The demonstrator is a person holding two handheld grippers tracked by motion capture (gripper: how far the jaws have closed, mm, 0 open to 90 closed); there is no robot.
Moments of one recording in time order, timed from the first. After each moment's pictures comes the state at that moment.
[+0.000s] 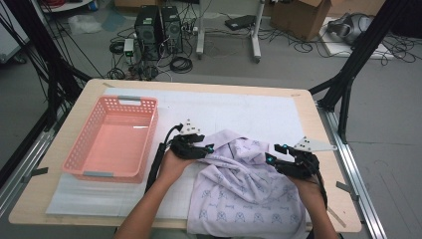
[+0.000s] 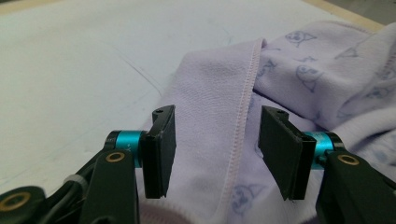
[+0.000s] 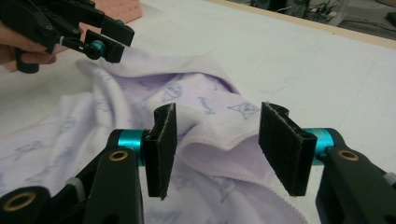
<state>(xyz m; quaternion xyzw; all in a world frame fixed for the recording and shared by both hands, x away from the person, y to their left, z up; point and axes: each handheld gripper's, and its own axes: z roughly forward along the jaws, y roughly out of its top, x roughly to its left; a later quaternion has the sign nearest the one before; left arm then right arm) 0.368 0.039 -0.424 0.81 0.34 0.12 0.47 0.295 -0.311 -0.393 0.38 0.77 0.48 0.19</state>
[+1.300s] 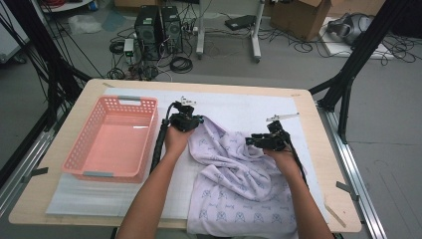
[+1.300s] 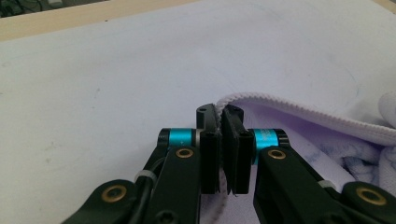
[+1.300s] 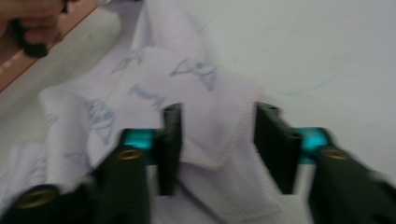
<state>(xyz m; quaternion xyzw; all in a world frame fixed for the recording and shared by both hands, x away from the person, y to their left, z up) 0.449 0.053 -0.418 0.76 0.45 0.17 0.43 0.396 -0.269 -0.416 0.42 0.80 0.42 0.03</state>
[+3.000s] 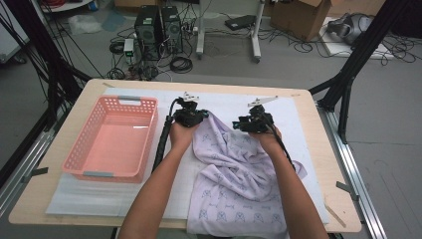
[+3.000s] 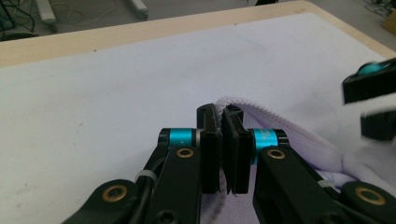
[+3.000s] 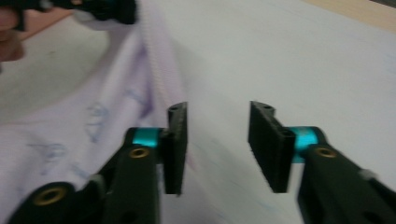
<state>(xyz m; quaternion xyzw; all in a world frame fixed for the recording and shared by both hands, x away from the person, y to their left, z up) 0.460 0.040 -0.410 0.75 0.44 0.17 0.47 0.454 -0.222 -0.409 0.36 0.83 0.42 0.10</state>
